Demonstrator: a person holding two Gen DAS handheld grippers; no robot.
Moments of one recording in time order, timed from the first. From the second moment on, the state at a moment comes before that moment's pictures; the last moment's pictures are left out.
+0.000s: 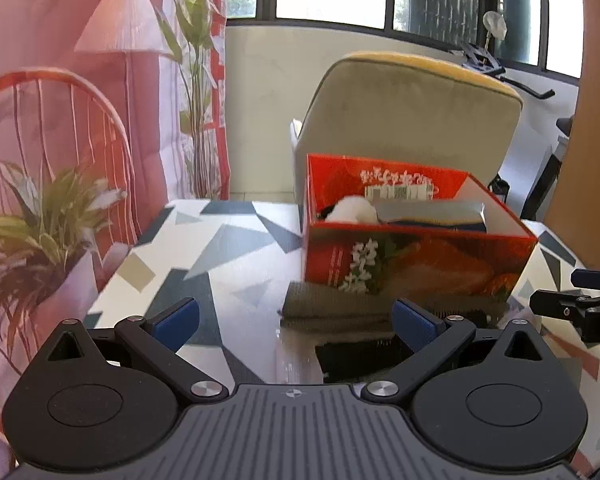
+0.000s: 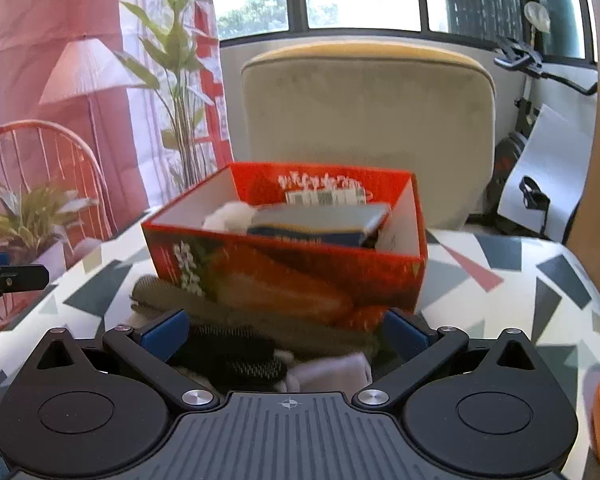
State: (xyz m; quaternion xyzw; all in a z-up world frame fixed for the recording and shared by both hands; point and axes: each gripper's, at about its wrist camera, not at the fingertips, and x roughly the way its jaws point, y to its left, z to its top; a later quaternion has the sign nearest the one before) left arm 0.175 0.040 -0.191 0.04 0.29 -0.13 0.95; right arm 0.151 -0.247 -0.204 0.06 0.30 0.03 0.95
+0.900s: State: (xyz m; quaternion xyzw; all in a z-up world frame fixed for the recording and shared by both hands) left arm 0.182 0.043 -0.241 0.02 0.36 -0.13 0.92; right arm 0.152 -0.244 -0.242 0.04 0.33 0.01 0.94
